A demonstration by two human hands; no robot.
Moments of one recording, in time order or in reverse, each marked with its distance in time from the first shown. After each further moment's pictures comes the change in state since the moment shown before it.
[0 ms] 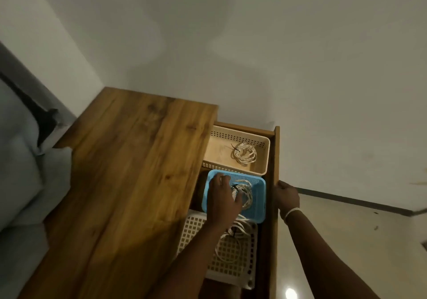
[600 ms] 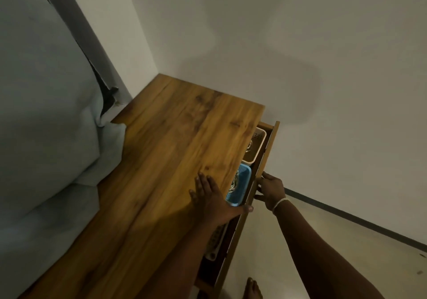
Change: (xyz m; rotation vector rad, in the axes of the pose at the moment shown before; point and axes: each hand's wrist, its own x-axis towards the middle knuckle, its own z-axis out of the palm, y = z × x) left_hand -0.019 -0.082 -0.068 0.239 -0.274 -0.475; right_hand -0.038 -0.070 0.115 0.297 -0.483 0.090
